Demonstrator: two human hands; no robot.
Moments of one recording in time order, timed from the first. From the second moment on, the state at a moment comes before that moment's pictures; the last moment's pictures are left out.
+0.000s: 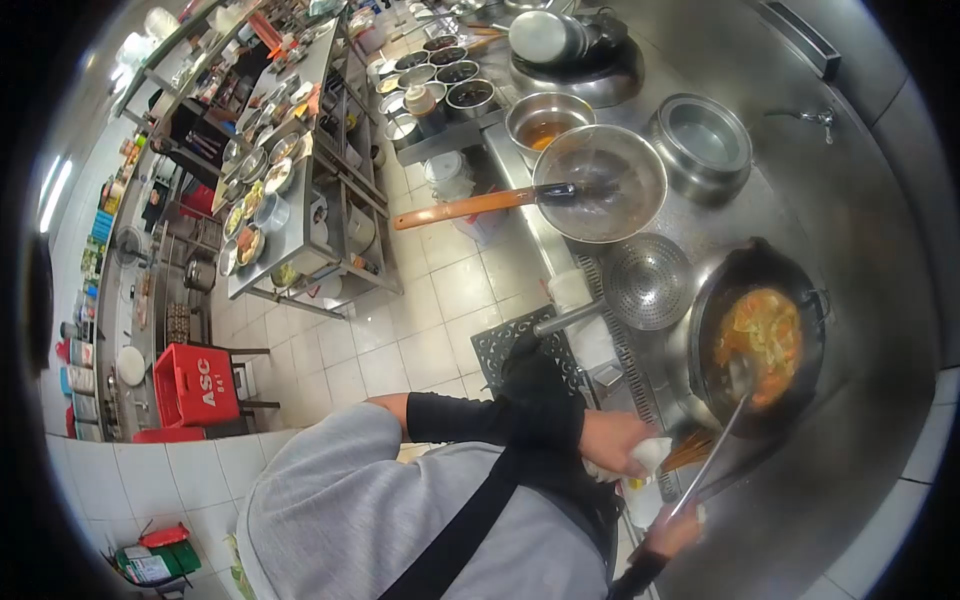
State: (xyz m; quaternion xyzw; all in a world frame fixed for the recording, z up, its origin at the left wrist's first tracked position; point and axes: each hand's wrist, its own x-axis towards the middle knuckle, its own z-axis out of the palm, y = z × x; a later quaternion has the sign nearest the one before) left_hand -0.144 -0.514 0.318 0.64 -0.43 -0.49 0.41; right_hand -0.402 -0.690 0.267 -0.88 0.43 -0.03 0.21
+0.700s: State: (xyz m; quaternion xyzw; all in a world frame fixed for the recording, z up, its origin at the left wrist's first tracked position) left_hand -0.141 -0.513 0.288 0.61 -0.43 -0.47 0.48; right_hand -0.334 -0.744 0.202 -0.69 0.46 -0.22 0.52
